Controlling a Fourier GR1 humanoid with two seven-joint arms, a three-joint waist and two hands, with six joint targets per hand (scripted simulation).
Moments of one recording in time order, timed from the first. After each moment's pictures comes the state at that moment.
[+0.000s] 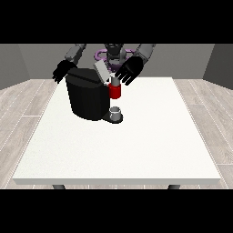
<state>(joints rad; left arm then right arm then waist) -1.15 0.43 0.12 -0.64 -0.64 -0.13 -0.11 -0.33 -0.03 -0.06 -1.36 -0.03 -0.16 -0.06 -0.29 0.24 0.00</state>
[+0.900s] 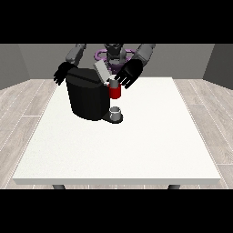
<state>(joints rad) -1.18 0.43 0.12 -0.62 -0.66 -0.14 -0.12 -0.32 -0.03 -0.05 -1.36 -0.03 -0.16 -0.08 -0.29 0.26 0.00</state>
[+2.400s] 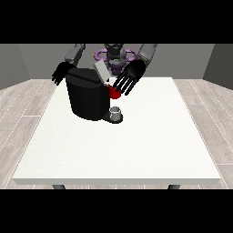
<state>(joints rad) -1.18 0.45 0.07 -0.60 -0.74 -0.19 -0.17 -0.34 -0.04 -0.06 -1.37 -0.02 -0.19 -0.05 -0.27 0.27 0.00</state>
